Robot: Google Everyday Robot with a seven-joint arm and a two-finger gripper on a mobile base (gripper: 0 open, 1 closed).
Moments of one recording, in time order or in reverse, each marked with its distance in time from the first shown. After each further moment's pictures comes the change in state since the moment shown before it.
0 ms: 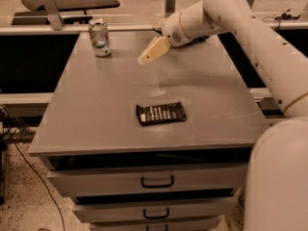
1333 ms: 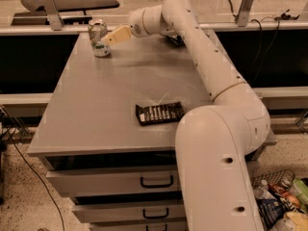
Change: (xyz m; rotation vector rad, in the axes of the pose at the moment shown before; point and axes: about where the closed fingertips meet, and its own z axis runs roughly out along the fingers) arm -0.079 -0.056 0.131 0.052 -0.253 0.113
